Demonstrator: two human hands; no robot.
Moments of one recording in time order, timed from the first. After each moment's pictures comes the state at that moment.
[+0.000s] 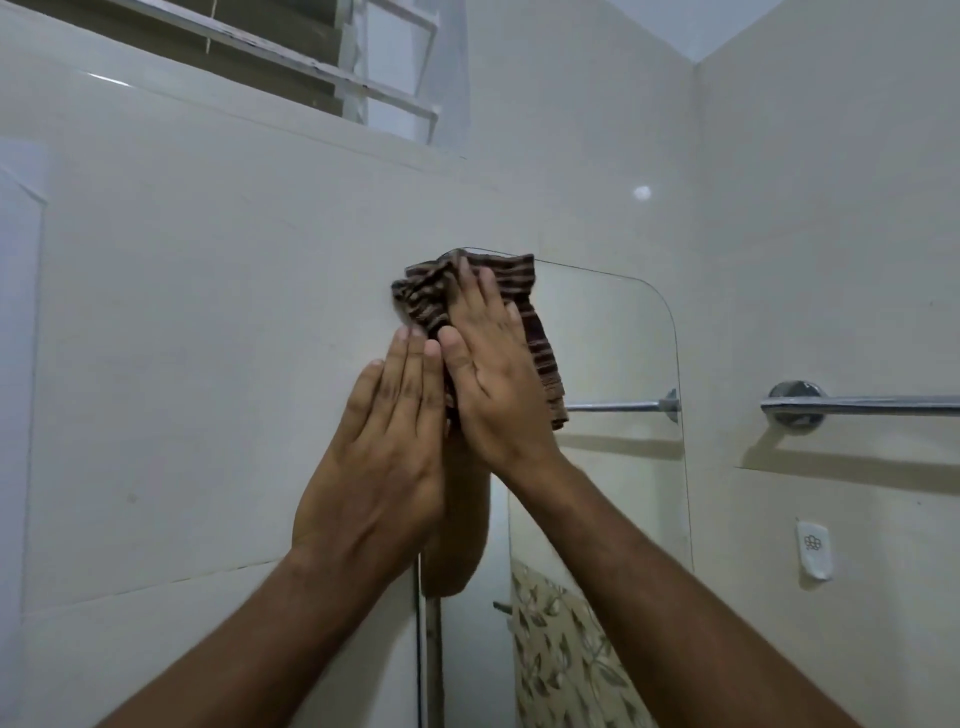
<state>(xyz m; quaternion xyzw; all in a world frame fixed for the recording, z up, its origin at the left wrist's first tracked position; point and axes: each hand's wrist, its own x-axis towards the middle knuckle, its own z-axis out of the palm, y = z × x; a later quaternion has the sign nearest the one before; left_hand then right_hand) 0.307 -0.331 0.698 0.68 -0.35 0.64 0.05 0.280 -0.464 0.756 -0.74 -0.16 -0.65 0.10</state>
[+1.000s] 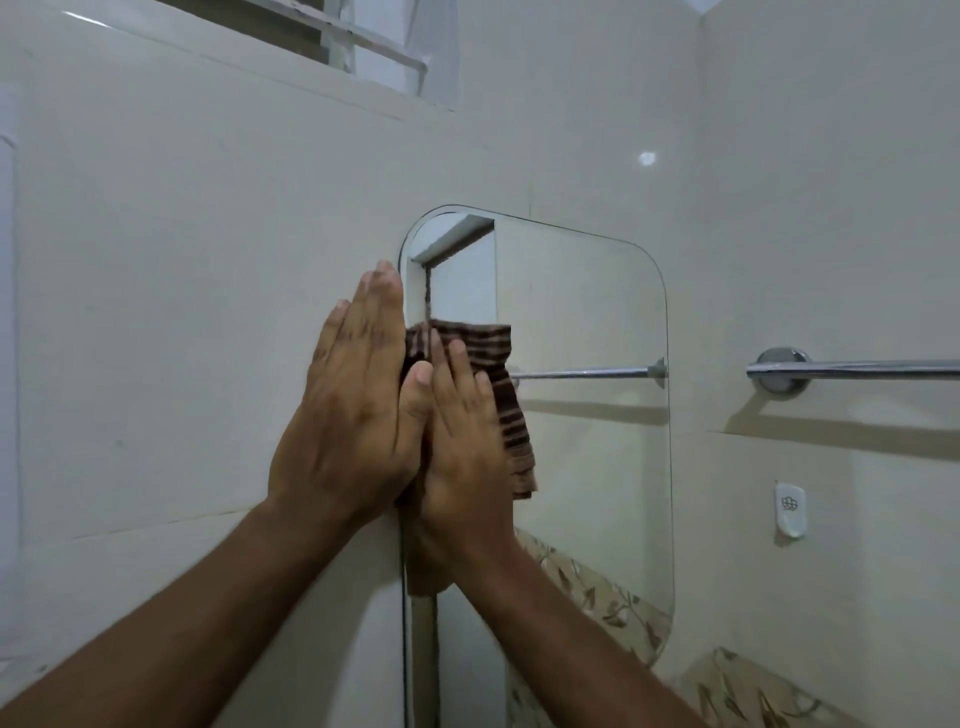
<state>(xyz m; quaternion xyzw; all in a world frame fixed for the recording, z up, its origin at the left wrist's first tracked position) 0.294 -0.325 0.705 0.63 -0.43 0.58 0.28 0.277 -0.435 0.654 -0.73 -0.14 -0.66 0.09</state>
